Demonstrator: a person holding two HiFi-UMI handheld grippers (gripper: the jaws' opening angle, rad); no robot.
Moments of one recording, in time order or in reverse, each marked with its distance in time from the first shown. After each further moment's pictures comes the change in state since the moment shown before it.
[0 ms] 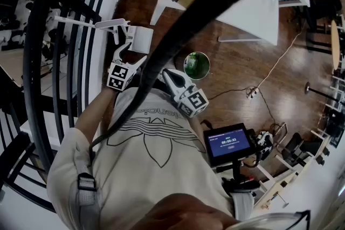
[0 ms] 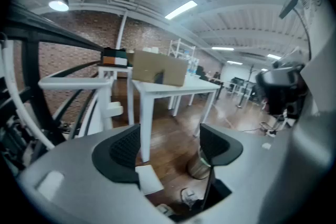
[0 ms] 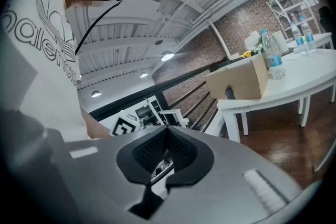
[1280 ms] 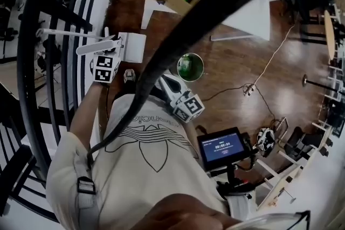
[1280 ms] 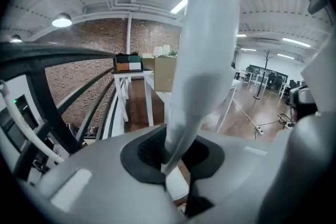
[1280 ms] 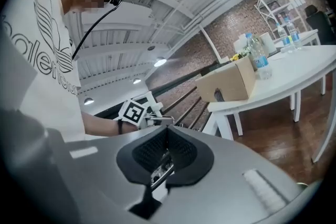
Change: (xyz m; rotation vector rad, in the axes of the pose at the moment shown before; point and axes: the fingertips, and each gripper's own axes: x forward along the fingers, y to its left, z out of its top) left arm 0.019 0.091 0.068 0.093 0.031 0.190; right arm 0.003 -0.030 0.005 0.054 -0.113 -0.070
